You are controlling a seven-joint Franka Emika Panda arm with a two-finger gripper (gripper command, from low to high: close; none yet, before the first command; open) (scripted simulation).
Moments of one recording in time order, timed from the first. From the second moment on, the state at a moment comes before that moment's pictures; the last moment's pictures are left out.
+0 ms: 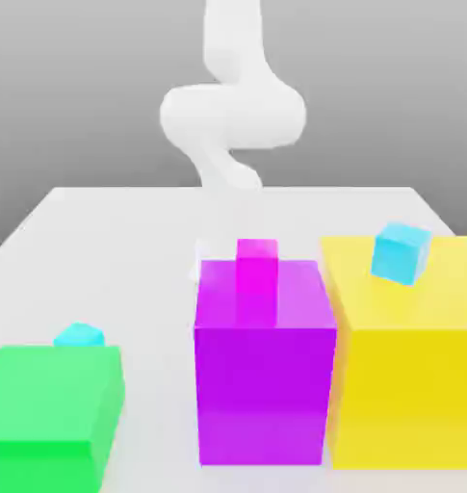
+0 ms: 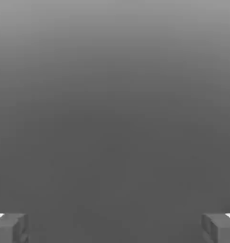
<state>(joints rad) -0.05 -0.72 -0.02 -2.36 -0.04 2.35 0.79</state>
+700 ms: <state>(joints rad) -0.37 -0.07 -0.37 -2.84 -0.09 2.82 0.54</state>
